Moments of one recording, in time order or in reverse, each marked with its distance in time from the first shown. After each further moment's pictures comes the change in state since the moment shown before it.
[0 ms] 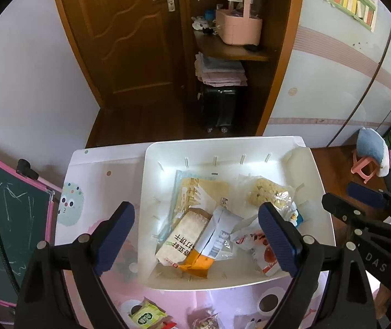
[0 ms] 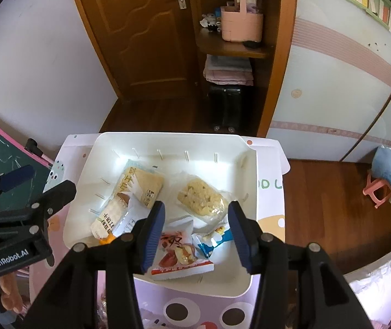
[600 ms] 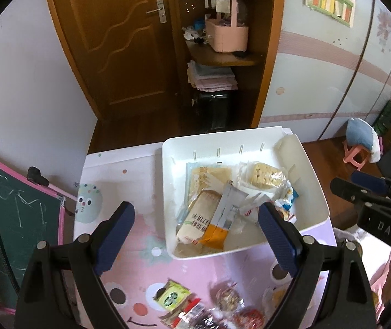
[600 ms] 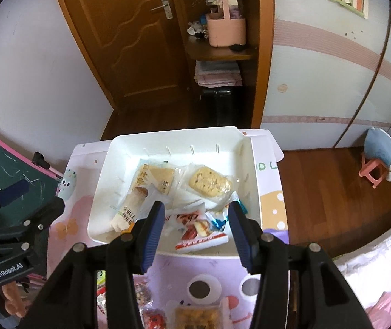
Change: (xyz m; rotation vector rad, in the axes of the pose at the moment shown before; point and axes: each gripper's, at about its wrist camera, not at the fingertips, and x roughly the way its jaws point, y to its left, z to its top) left arm -0.067 0.035 -0.035 0.082 -0.045 -0.033; right arm -0.055 0.020 -0.030 0.100 -0.031 -0.024
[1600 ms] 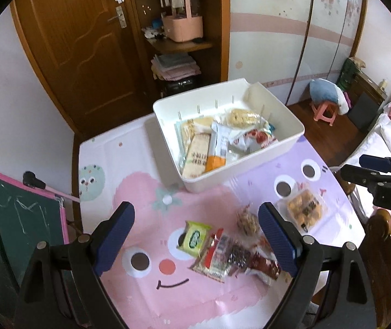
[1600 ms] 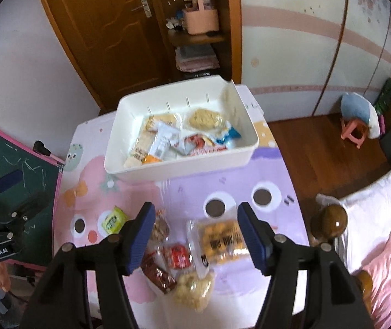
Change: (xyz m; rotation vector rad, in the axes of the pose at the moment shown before) left arm -0.056 0.050 -0.122 0.220 0.014 -0.142; right arm -0.064 0.042 -0.148 0.136 0.018 -0.080
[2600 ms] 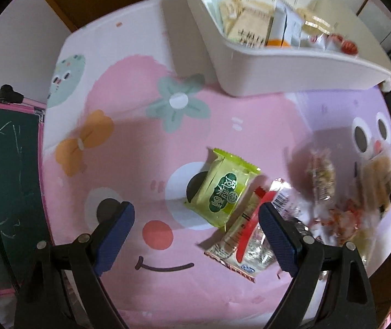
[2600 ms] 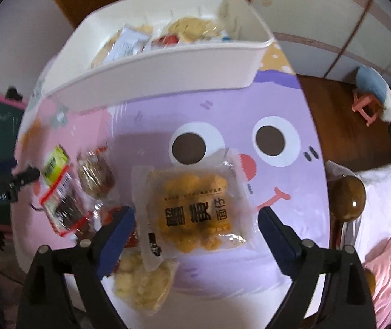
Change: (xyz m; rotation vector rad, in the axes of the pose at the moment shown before) left arm 0.191 0.031 -0.068 -0.177 0.435 0.070; right arm 0.140 -0.036 -0.050 -0.115 0.288 -0.026
